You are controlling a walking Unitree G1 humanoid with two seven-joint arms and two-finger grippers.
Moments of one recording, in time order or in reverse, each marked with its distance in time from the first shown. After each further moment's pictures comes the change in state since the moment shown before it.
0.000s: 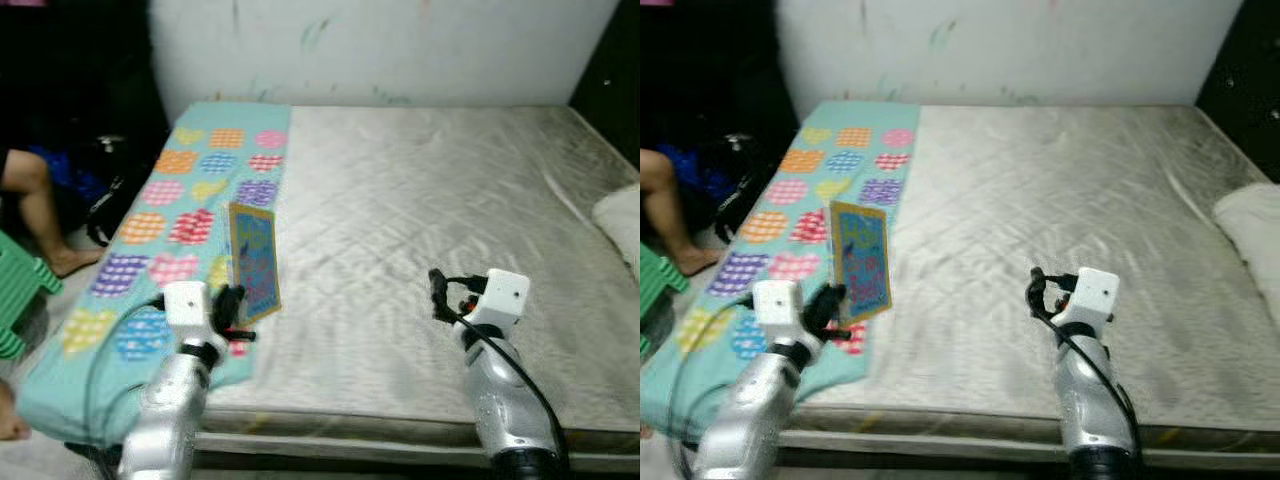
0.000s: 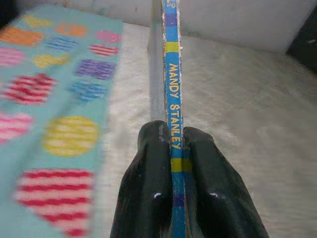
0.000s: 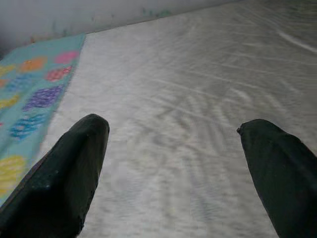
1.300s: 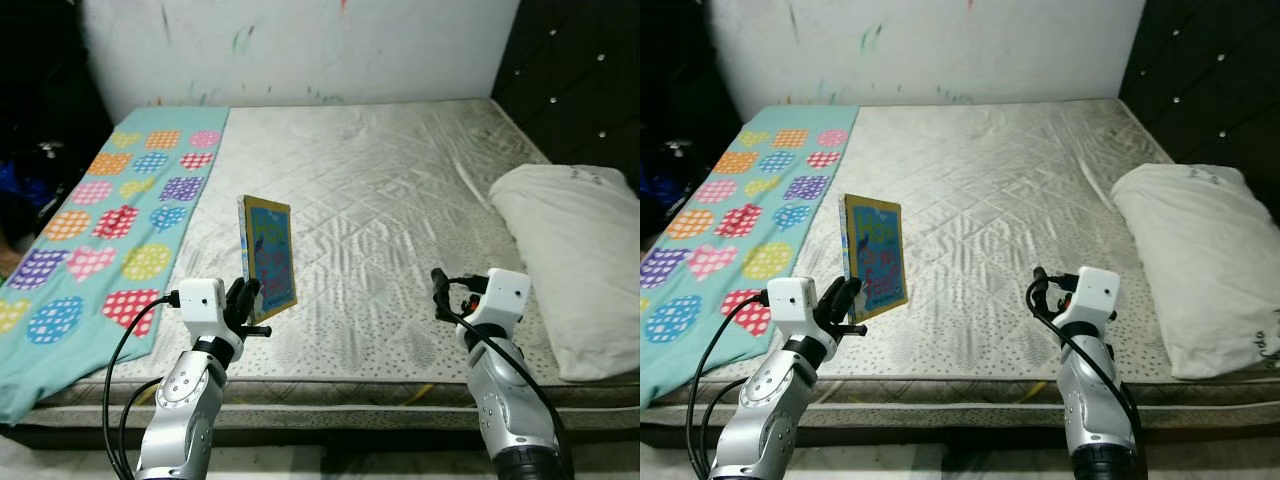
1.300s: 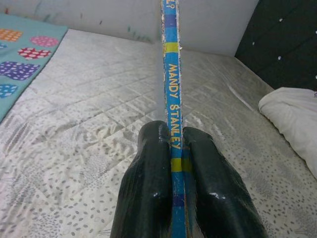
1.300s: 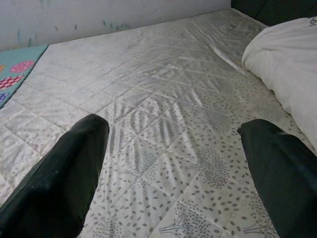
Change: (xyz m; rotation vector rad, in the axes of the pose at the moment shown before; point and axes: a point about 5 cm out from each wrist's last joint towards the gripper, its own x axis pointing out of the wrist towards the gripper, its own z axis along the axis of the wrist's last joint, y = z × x) left arm 0.004 -0.005 0.006 -0.009 -0.058 -0.022; right arm 0.003 0.007 0.002 -0.036 -0.025 0.044
